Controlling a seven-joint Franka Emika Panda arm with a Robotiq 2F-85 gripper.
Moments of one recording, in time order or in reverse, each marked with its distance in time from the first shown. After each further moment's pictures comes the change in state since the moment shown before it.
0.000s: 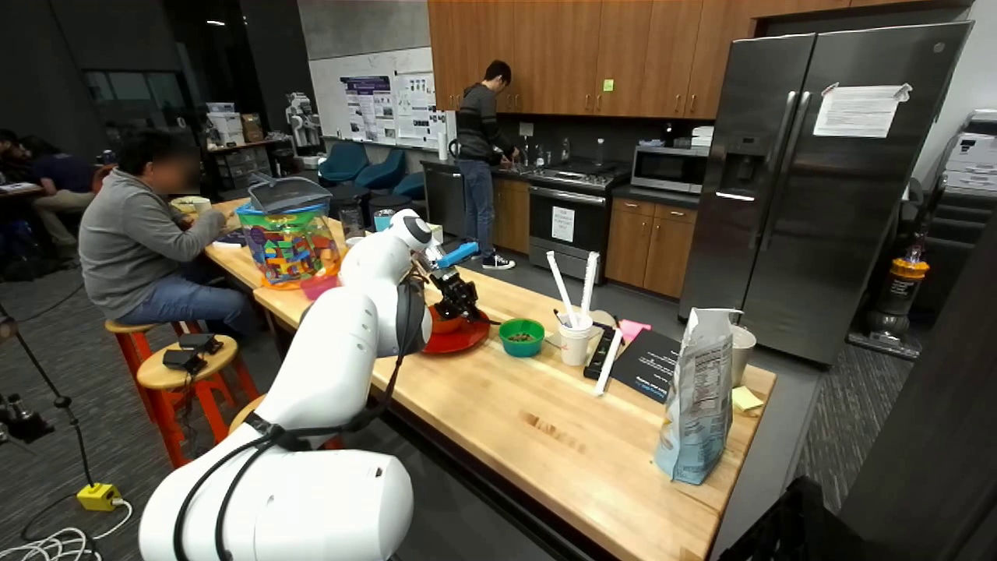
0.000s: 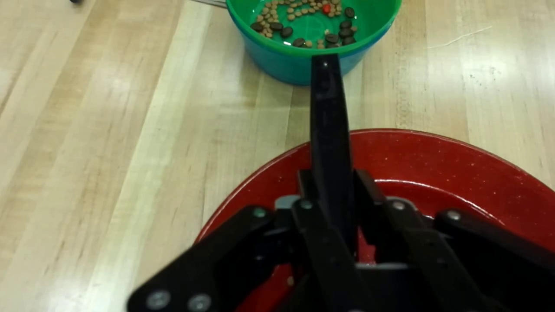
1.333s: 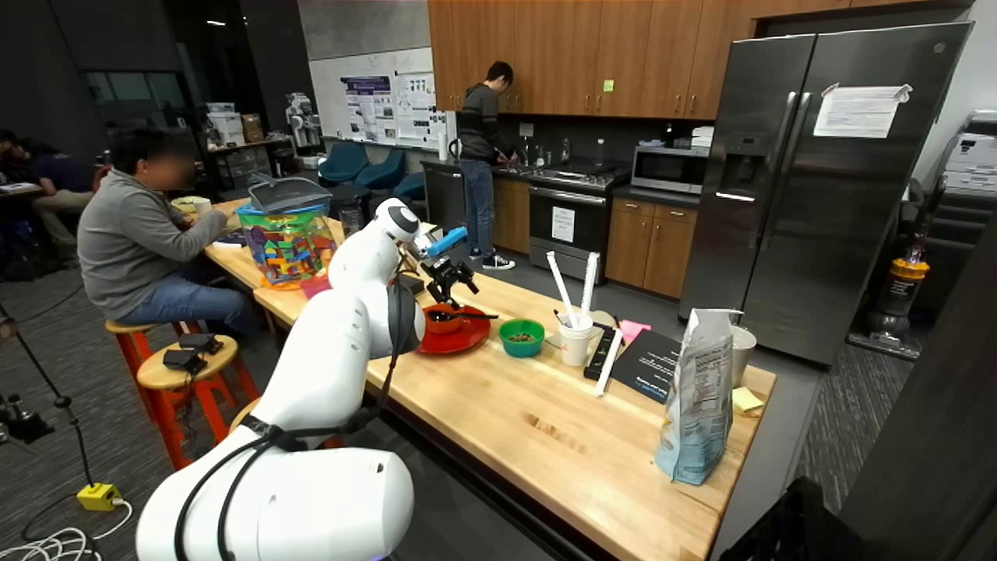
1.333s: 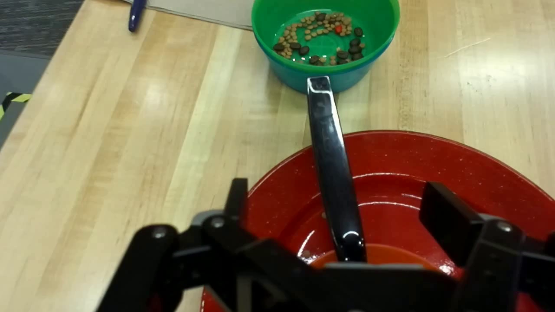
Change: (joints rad) arm 0.054 0.011 -0.074 0.093 0.000 -0.018 -0.010
